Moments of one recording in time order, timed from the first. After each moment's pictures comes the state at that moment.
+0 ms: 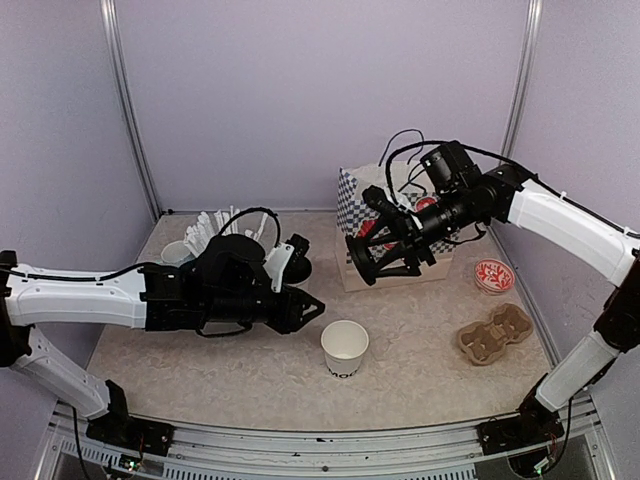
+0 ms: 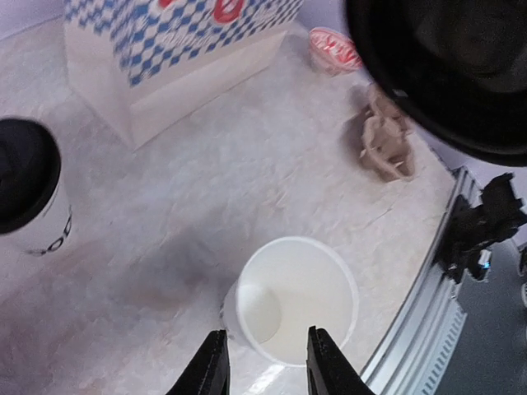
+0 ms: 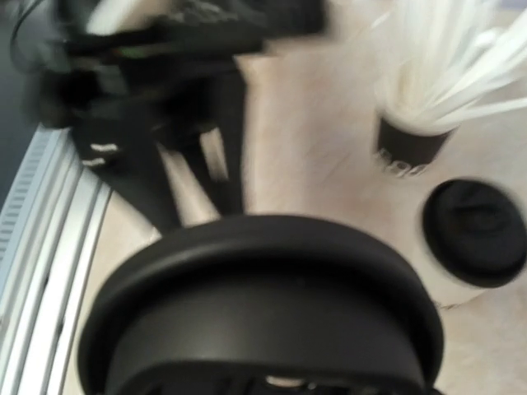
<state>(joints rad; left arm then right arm) -1.09 1.38 0.97 -0.09 -0.04 -0.46 0.64 1.54 1.50 -0.79 -0.81 -0.69</state>
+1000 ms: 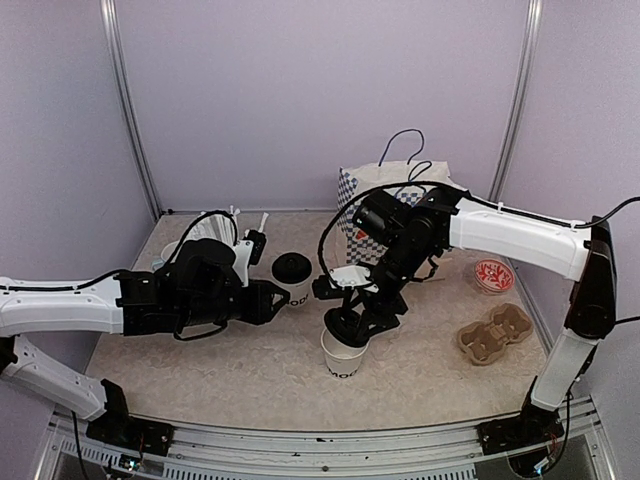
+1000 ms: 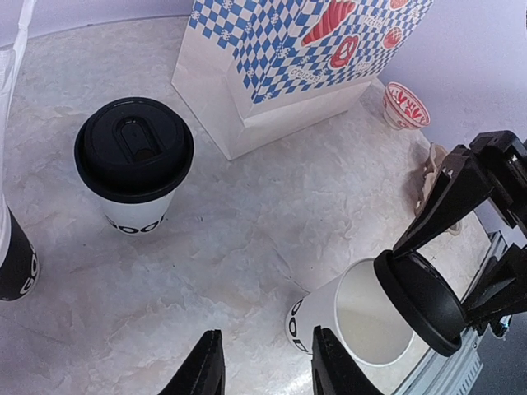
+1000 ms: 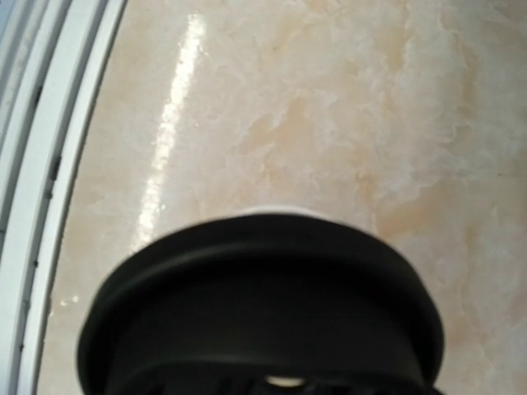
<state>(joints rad) -1.03 1.25 0.83 -0.13 -0.21 -0.56 0.90 1.75 1.57 -1.04 -0.43 -0.83</state>
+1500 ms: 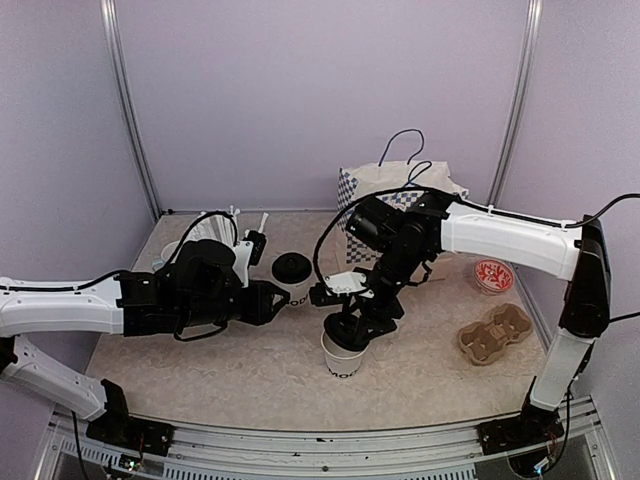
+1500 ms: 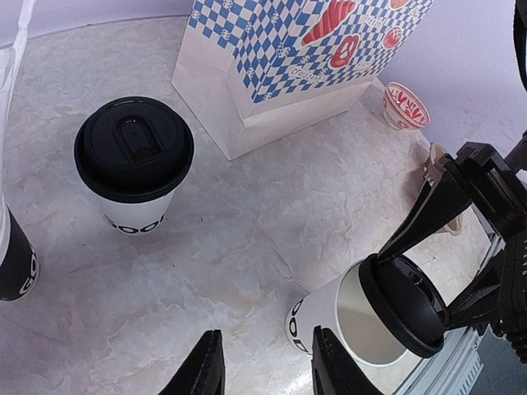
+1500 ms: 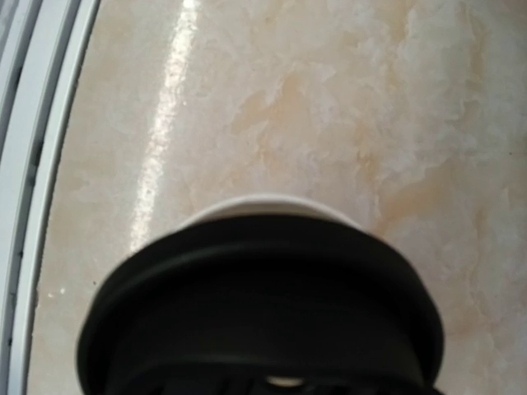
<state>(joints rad) -1.03 1.25 0.83 -0.12 -0.21 -0.56 0.92 1.78 1.57 -1.05 -0.38 -0.82</state>
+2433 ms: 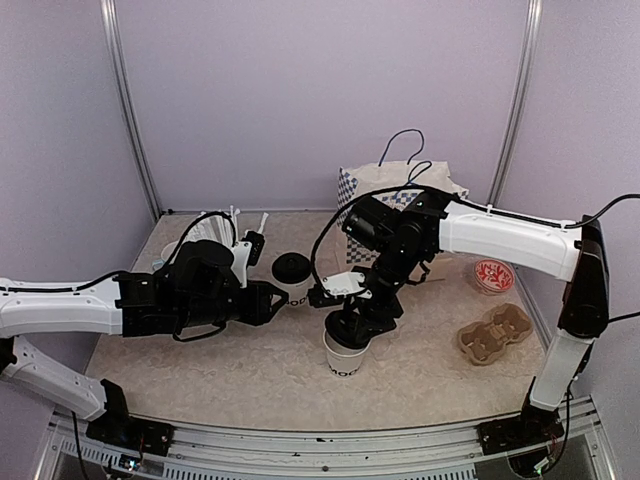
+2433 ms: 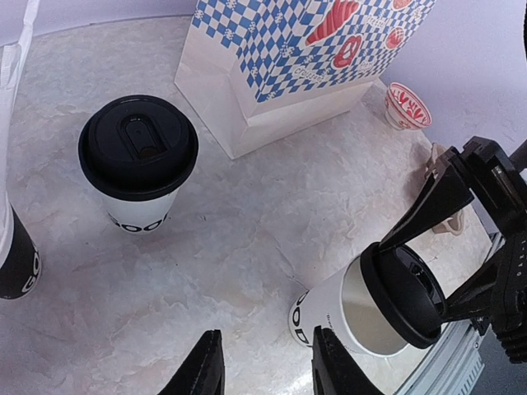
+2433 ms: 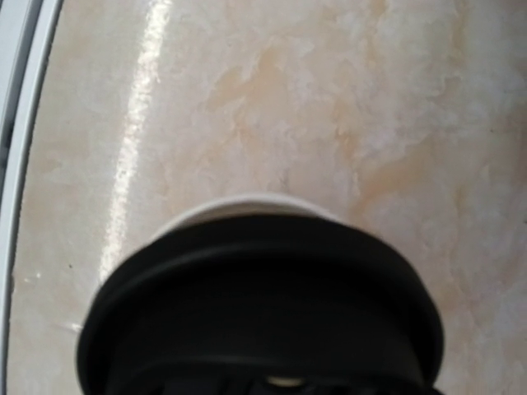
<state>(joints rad) -1.02 1.24 0.82 -0.12 -0.21 -0.56 0.94 1.79 1.60 -1.07 -0.30 -0.81</state>
